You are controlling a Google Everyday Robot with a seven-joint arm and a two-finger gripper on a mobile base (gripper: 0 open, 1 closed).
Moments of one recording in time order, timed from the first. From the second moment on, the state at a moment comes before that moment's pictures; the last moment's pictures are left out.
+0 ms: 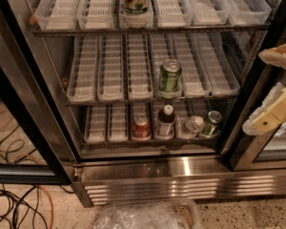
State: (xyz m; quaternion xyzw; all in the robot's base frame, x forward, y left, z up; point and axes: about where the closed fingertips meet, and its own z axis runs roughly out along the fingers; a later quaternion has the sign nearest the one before) arm 0.432 -0.210 0.969 -0.53 0.78 0.07 0.31
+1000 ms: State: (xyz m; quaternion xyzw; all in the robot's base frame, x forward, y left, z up) arm 0.427 -0.164 0.956 -0.45 0.74 0.12 0.48
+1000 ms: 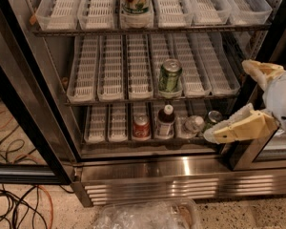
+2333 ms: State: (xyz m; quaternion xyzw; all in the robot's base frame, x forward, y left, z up) arm 0.429 -0.117 0.913 -0.37 0.73 0.14 0.56
